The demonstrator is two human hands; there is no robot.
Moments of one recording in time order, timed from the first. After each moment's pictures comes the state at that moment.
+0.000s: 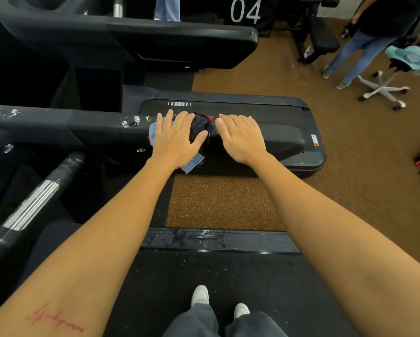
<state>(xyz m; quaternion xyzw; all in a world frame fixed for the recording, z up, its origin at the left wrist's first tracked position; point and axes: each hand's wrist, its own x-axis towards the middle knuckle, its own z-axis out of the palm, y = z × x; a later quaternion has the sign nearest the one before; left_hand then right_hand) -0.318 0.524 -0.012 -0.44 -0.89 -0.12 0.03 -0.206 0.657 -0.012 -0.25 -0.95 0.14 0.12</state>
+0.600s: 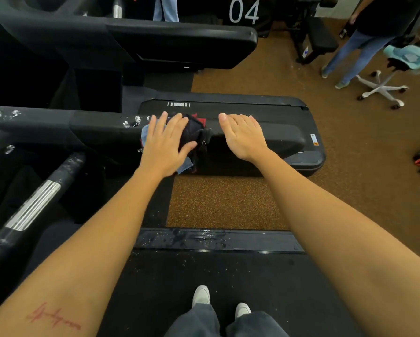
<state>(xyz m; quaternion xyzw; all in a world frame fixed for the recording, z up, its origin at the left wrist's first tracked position) -0.329 0.493 -0.025 -0.49 -0.86 -0.12 0.08 -0.204 0.657 -0.004 -0.25 -0.94 0.22 0.11</state>
